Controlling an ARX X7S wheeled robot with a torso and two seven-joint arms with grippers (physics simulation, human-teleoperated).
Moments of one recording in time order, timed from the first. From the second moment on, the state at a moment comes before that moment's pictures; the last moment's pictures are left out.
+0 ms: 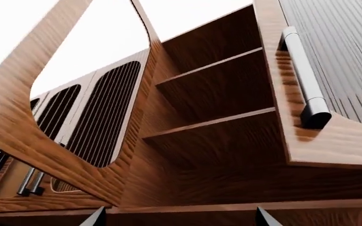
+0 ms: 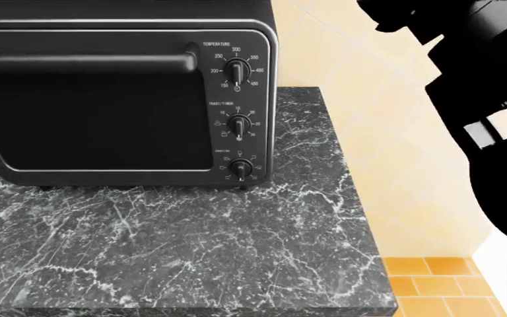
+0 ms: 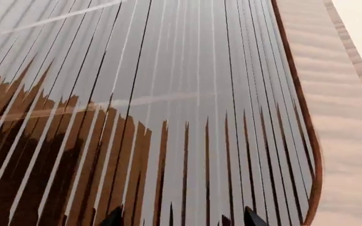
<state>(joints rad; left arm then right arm) 0.75 -0.51 -0.89 1.05 -0.56 0.39 -0.61 1.97 0.08 -1.18 0.86 1.17 -0.25 0.33</state>
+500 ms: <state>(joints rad) 0.78 -0.37 -1.02 1.05 -0.61 0.41 -0.48 2.08 0.01 -1.52 0.76 1.40 -0.38 0.36</state>
